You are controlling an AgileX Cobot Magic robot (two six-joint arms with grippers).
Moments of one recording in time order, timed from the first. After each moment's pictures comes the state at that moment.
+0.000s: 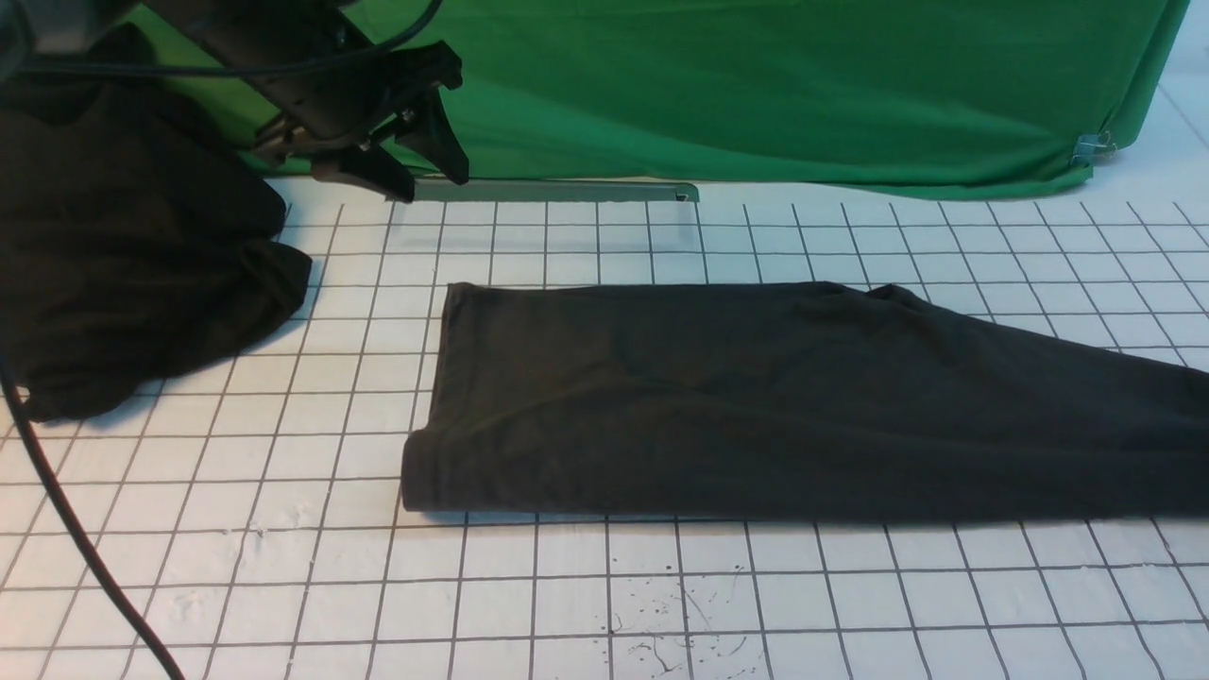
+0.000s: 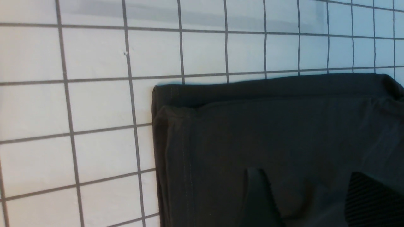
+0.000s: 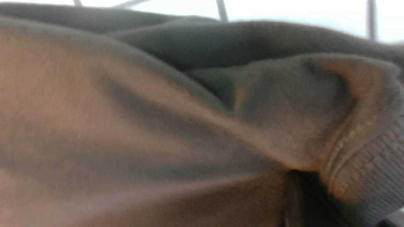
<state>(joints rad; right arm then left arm) -0.42 2.12 -1.61 0.07 1.09 -0.15 -0.08 2.11 -2.04 -0.43 1.15 -0.04</state>
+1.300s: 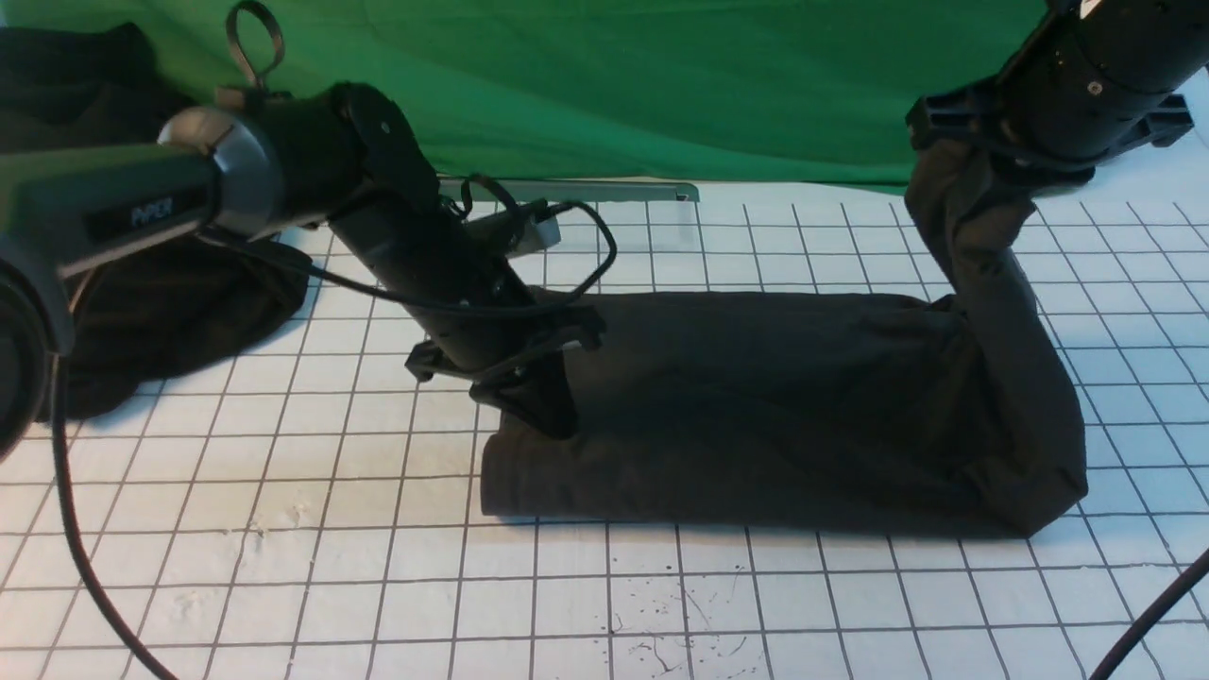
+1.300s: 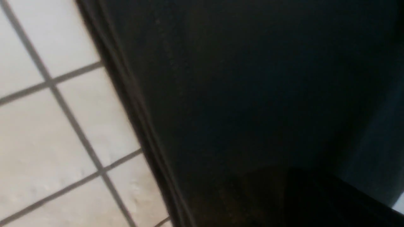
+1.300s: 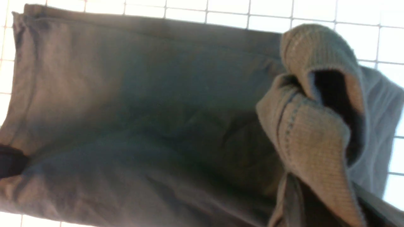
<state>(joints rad) 0.29 1.79 -1.76 0.05 1.14 0.20 -0.29 2.09 -1.56 -0.54 1.03 0.22</state>
